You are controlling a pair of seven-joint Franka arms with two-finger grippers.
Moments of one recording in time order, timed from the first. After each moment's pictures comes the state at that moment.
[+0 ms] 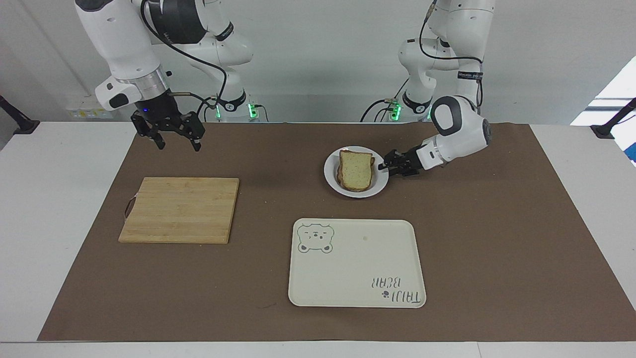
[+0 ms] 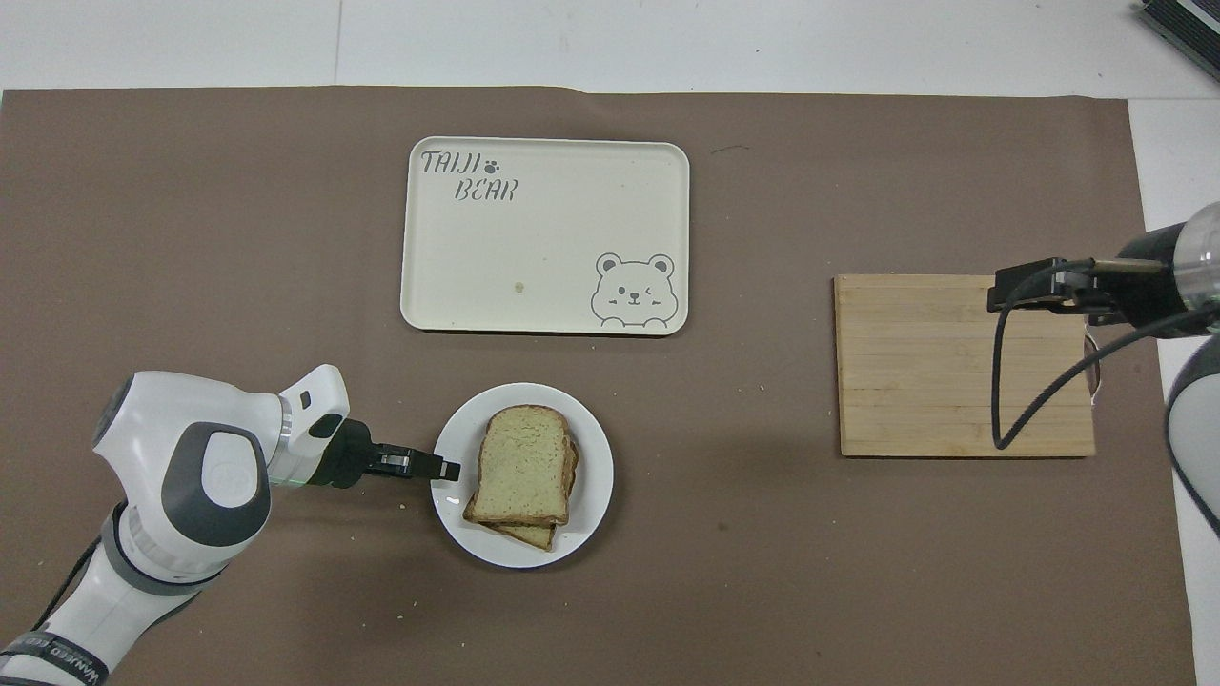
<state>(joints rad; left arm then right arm) -0.18 0.02 -0.04 -2.45 -0.94 2.15 0.62 0.14 -0.05 -0.12 -1.70 0.02 1.72 0.15</state>
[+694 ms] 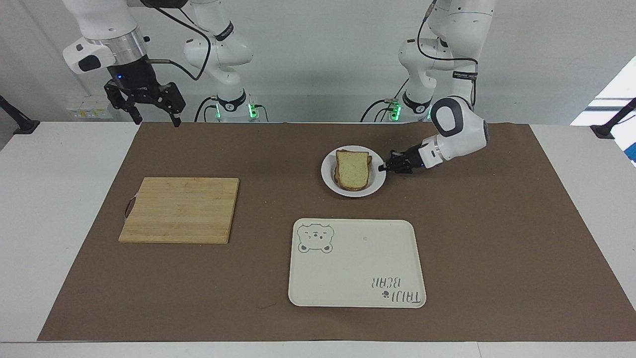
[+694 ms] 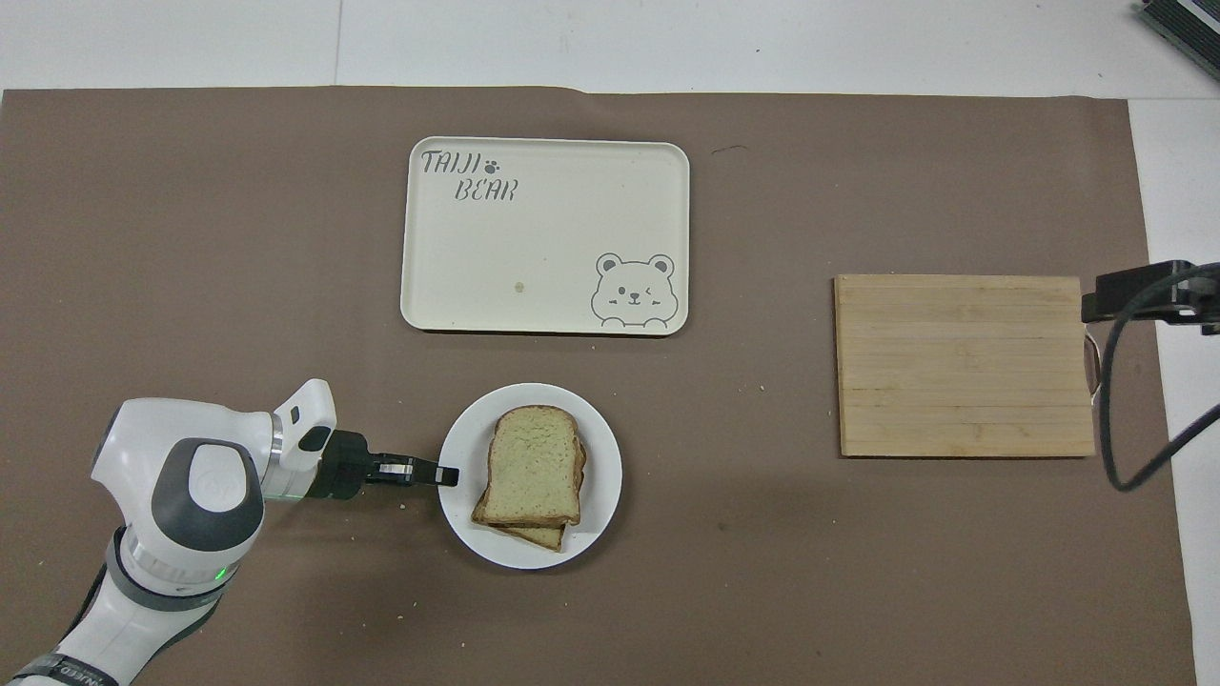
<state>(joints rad) -0.16 0.02 -0.03 -2.48 -1.07 2.11 0.67 0.11 -0.06 -0.13 -1.54 0.00 1.54 0.11</state>
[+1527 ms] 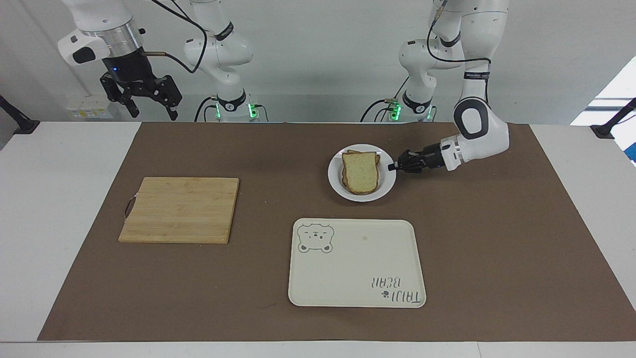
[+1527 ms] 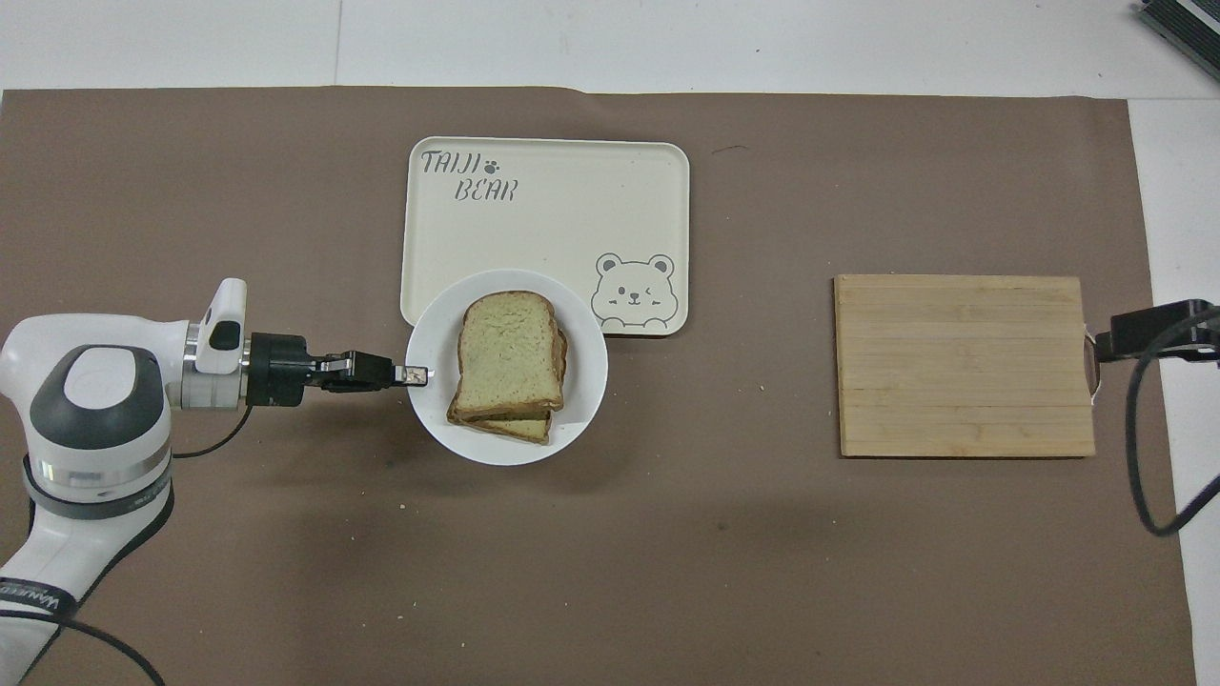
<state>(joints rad) -0.01 0.17 -0.03 -2.15 -1.18 1.89 0.65 0.09 -0.09 -0.14 -1.56 0.00 1.47 0.03</state>
